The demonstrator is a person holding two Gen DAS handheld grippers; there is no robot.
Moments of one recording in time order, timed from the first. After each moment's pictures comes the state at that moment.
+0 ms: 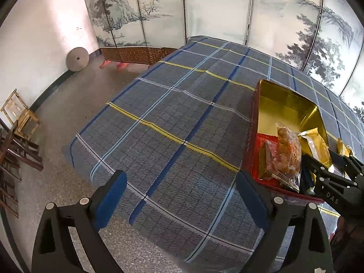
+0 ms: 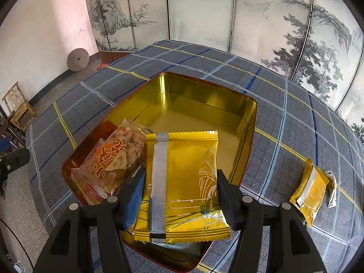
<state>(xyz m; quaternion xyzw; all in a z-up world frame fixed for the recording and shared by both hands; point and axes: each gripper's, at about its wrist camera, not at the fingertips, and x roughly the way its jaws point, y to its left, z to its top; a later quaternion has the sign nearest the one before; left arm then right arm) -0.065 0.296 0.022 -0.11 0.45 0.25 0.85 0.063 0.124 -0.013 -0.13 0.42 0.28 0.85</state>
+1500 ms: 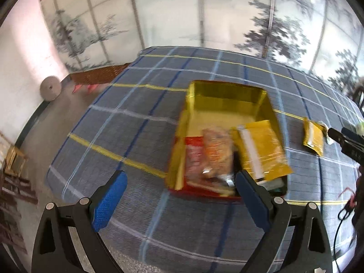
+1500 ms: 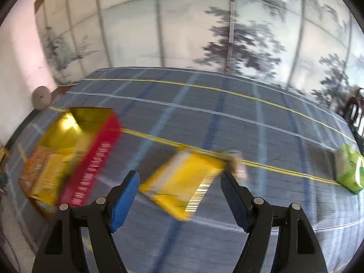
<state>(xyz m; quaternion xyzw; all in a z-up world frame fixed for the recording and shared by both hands) -0.016 0.198 0.039 -0.03 0.45 0.15 0.88 0.125 -0.075 0.006 -0.05 0.40 0.15 0.90</state>
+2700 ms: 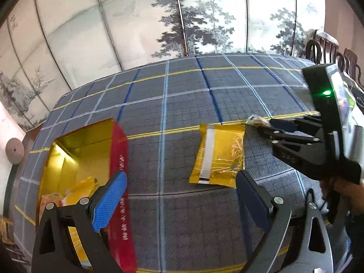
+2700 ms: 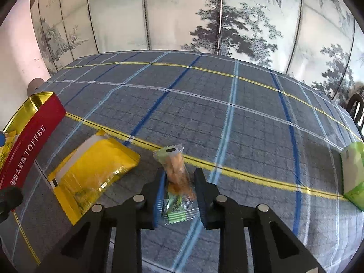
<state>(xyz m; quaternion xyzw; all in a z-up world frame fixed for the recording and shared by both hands) 0.106 -0.002 -0.007 0.08 0.43 0.00 0.90 0.187 -0.145 -0.062 -0.06 0.42 0.16 0.89</state>
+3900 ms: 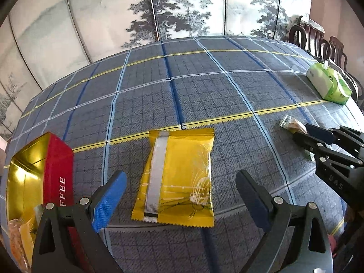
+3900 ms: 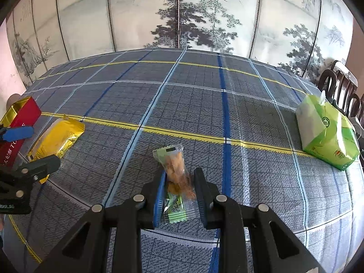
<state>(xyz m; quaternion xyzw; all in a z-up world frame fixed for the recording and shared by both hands) 0.156 -0.044 -0.045 0.08 0.46 -0.07 0.88 0.156 -0.212 -0.063 -0.04 0.43 0.07 0.90</state>
